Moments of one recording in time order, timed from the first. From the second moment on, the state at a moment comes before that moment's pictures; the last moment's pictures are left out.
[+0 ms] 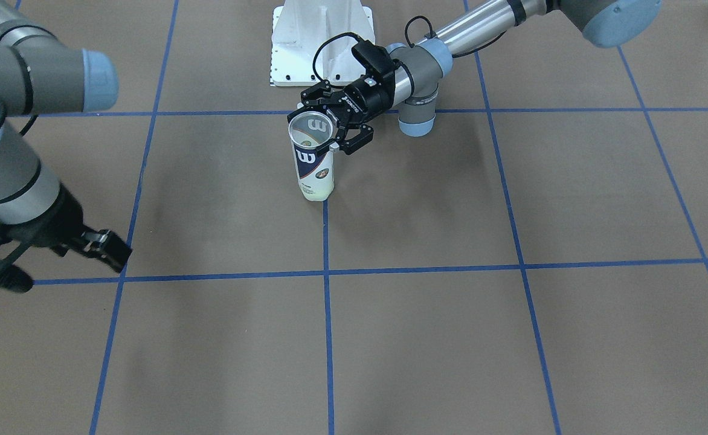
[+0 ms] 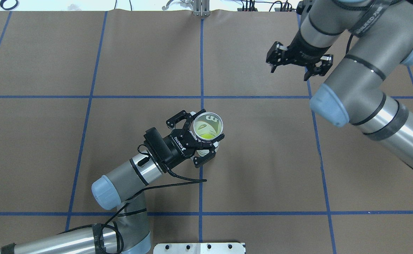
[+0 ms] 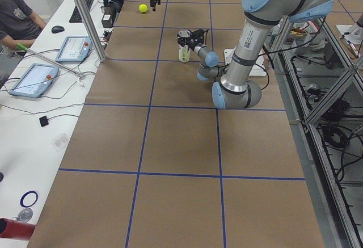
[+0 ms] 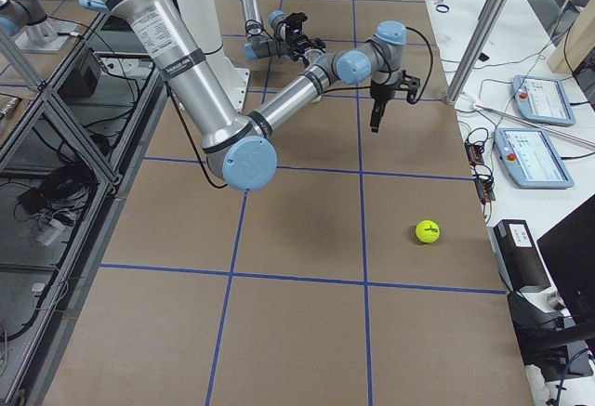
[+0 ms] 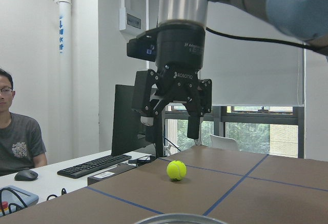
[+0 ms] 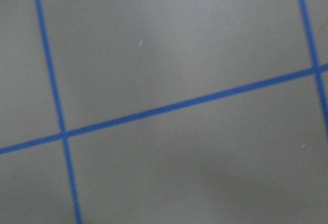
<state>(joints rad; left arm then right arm) -0.26 -2.25 -1.21 -3.54 -1.15 -0.18 1.07 -1.00 1.54 -1.62 2.12 1.01</state>
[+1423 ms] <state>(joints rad) -0.26 -2.25 -1.21 -3.54 -1.15 -0.17 1.11 -1.00 0.92 -1.03 1.73 1.06</state>
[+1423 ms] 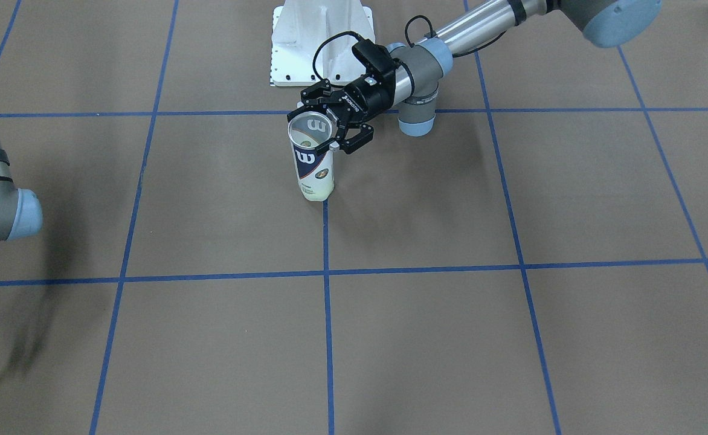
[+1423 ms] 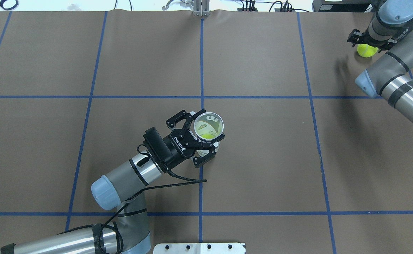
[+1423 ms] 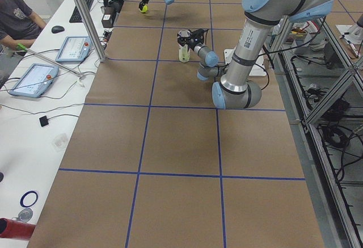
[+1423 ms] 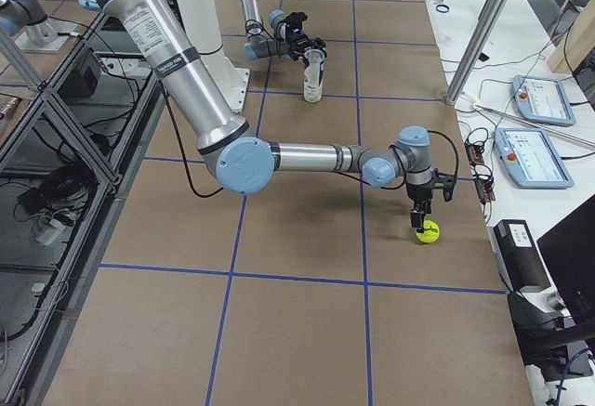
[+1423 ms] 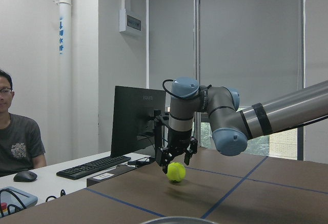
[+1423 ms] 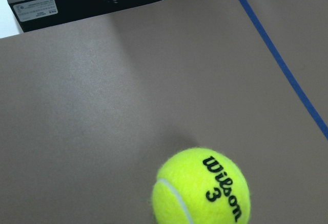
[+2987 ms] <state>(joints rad) -0.27 -2.25 -1.21 -3.54 -1.15 -0.17 1.09 -0.97 0.87 -0.95 1.67 1.07</state>
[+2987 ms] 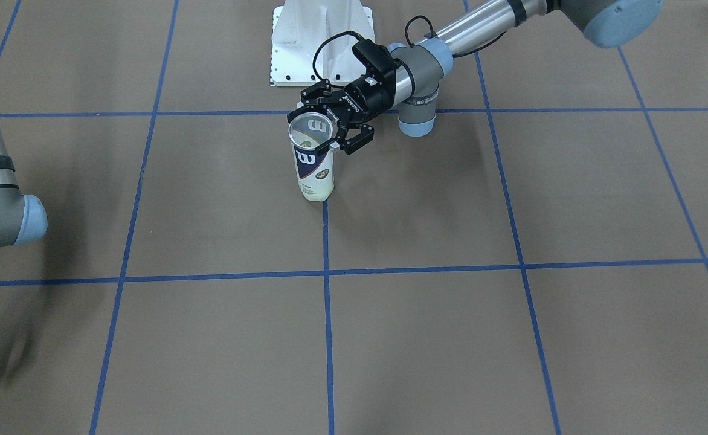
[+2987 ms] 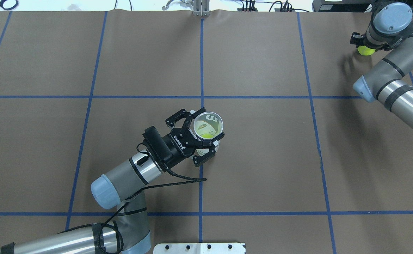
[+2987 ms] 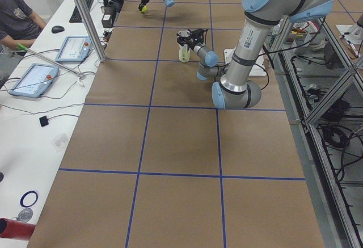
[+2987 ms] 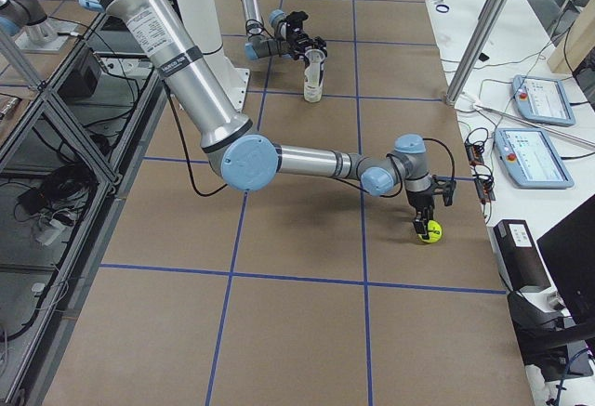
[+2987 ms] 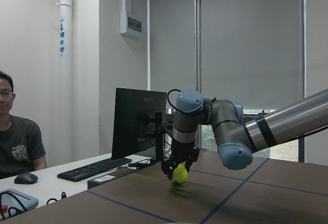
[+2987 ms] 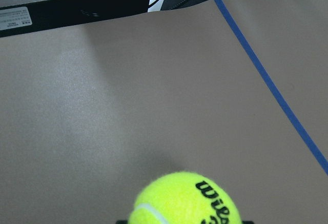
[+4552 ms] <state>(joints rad) -0.26 -2.25 -1.21 -3.54 -1.15 -0.17 0.68 -0.89 2.01 -1.71 2.09 1.78</state>
